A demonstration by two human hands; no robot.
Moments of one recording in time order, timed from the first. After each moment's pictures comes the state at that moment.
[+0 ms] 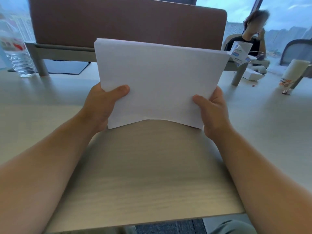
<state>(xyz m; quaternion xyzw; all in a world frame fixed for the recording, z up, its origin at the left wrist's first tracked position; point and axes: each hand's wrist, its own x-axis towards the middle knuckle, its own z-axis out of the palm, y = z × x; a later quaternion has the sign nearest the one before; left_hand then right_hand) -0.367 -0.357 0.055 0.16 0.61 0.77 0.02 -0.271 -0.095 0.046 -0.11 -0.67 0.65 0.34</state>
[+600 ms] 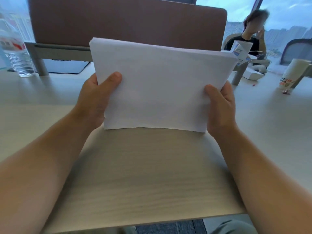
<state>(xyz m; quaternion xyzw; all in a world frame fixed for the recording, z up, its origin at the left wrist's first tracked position) -0.368 -0.363 0.063 0.16 0.62 0.77 -0.03 -0.262 -0.093 0.055 -0.08 -0.62 0.67 0.40</state>
